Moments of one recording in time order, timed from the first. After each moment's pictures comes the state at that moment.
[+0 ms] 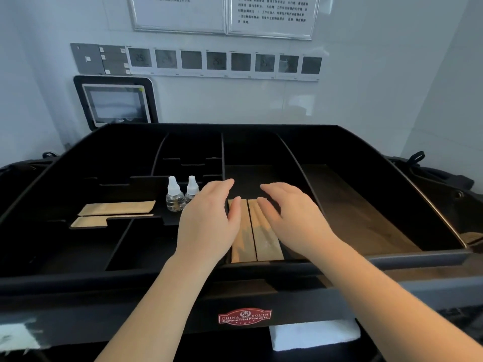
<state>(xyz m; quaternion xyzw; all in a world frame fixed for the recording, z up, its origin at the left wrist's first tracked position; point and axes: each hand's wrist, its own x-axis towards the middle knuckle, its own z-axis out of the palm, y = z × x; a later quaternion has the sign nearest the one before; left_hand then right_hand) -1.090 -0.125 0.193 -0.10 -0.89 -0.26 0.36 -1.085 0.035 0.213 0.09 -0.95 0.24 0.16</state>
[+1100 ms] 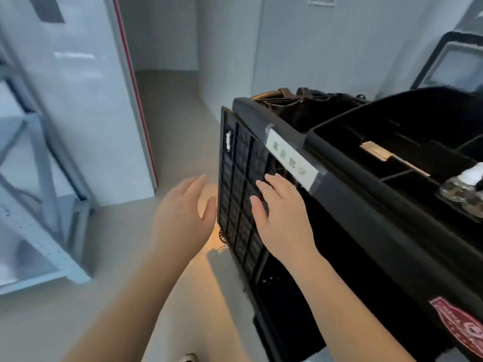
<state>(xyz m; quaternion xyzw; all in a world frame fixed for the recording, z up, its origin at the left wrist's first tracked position) -0.753 -0.282 0.100 0.48 -0.79 -0.11 0.37 -0.917 -0.209 0.115 0.61 -0.73 0.29 0.06</state>
